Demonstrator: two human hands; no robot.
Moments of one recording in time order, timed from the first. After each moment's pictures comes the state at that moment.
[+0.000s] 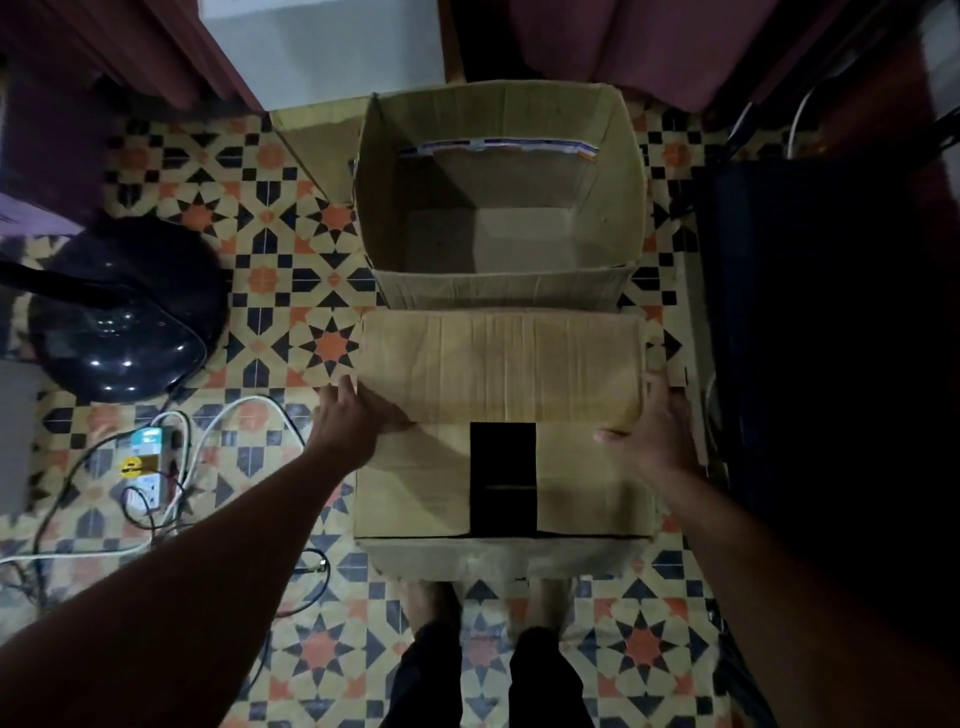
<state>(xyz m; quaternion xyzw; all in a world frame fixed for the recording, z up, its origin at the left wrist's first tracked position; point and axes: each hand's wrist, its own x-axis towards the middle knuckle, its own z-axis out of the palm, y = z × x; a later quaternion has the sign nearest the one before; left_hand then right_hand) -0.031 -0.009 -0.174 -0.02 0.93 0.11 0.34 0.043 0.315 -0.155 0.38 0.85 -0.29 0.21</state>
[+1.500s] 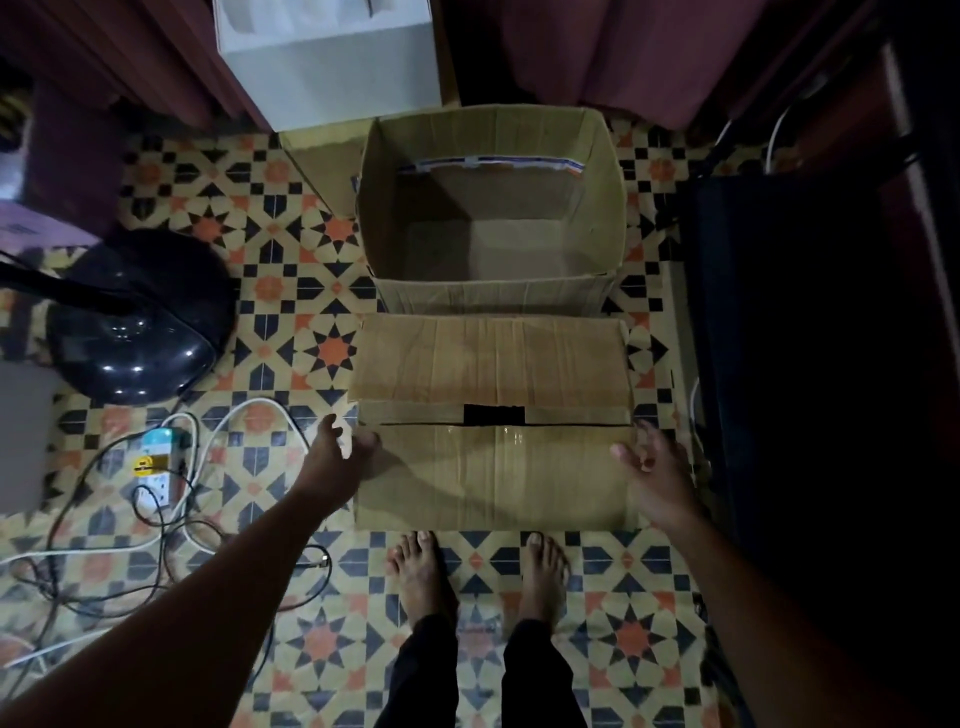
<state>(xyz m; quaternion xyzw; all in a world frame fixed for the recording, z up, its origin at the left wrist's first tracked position) 0.014 -0.014 -0.115 -0.28 0.79 0.44 0.32 0.104 0.325 -0.122 0.41 0.77 -0.43 0.23</state>
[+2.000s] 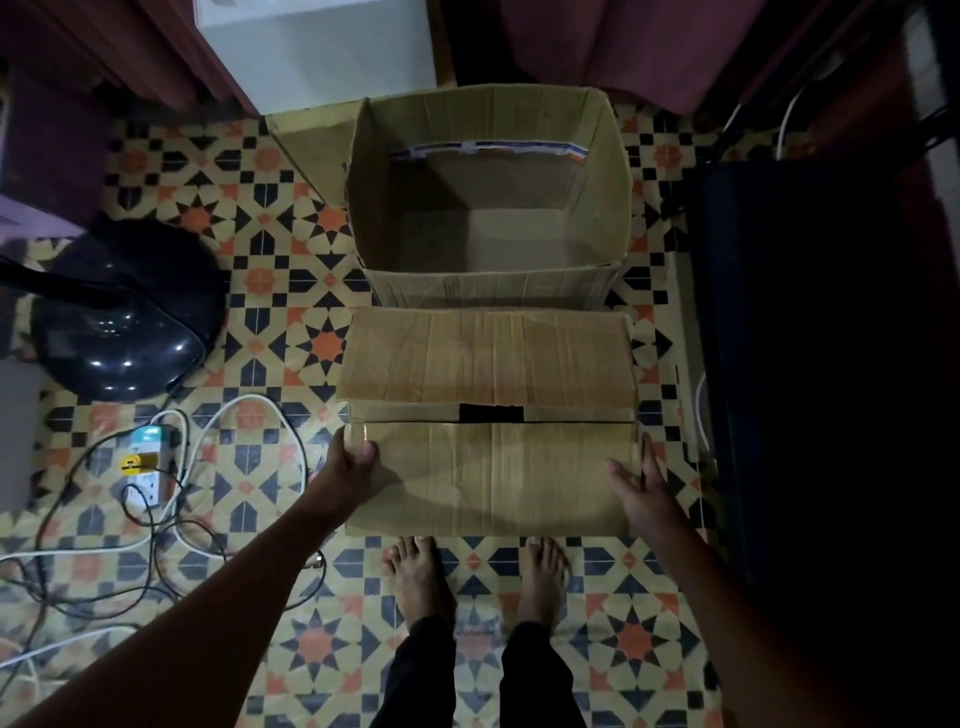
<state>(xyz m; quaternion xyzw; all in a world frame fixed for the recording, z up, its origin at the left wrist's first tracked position) 0.033 -0.011 -0.145 -0.25 0.74 0.49 0.39 0.120 0.314 -0.145 0.44 0.69 -0.51 0.27</state>
